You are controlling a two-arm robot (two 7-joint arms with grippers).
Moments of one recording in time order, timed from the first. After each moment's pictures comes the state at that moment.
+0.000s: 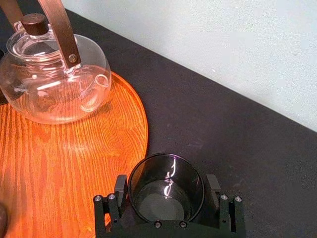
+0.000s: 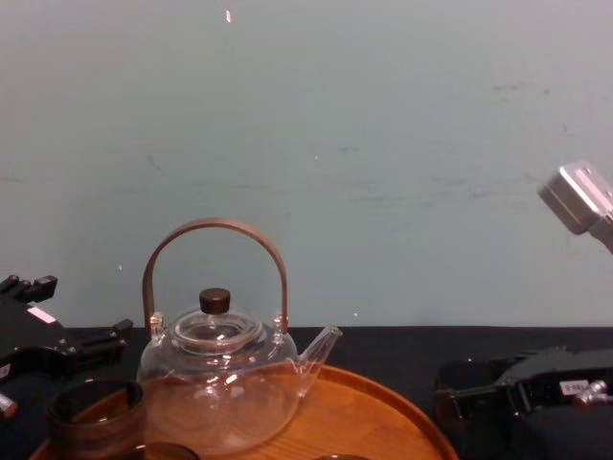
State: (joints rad) left arm -0.20 0.60 0.45 -1.41 -0.25 -0.12 0.03; right arm 0.47 0.40 -0.47 -1.20 0.28 0.33 0.47
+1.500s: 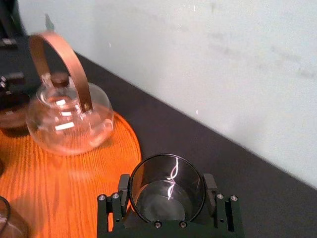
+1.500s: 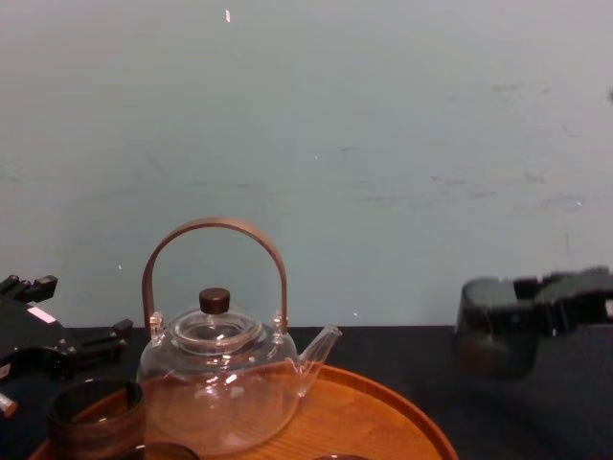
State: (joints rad) left arm -0.20 0.60 0.45 -1.41 -0.25 -0.12 0.03; right arm 0.40 0.48 -0.40 -1.41 0.33 0.34 0.47
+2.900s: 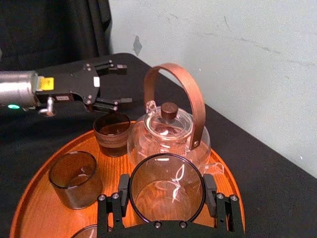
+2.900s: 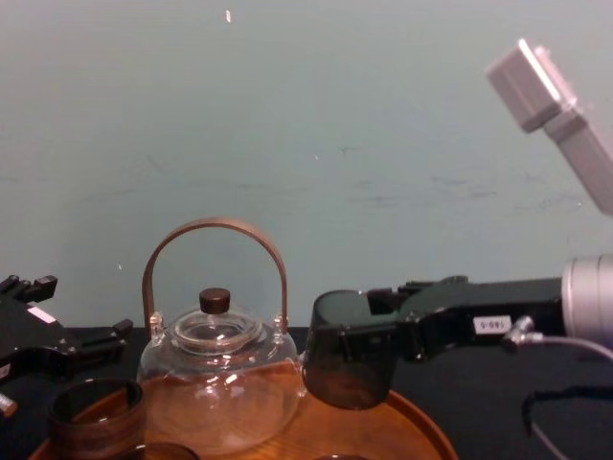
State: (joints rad) left arm -0.20 0.60 0.45 -1.41 -0.25 -0.12 0.03; right arm 0.45 0.45 -0.58 -1.45 0.41 0.29 0.55
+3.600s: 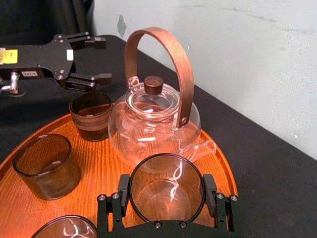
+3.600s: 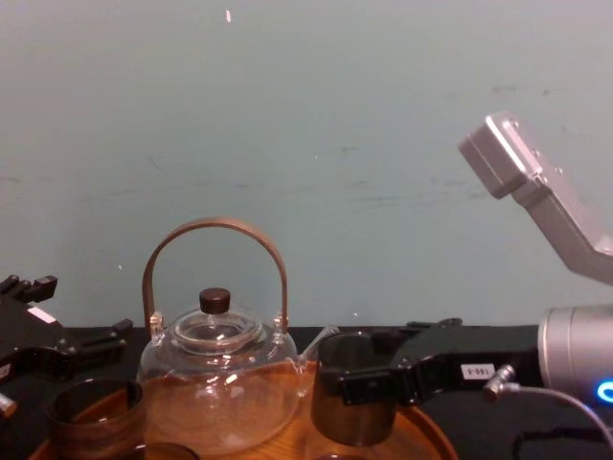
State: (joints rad) left arm -0.20 0.60 0.45 -1.41 -0.25 -0.12 0.03; right arm 0.46 0.39 -0.60 -1.32 0.35 0.24 0.52
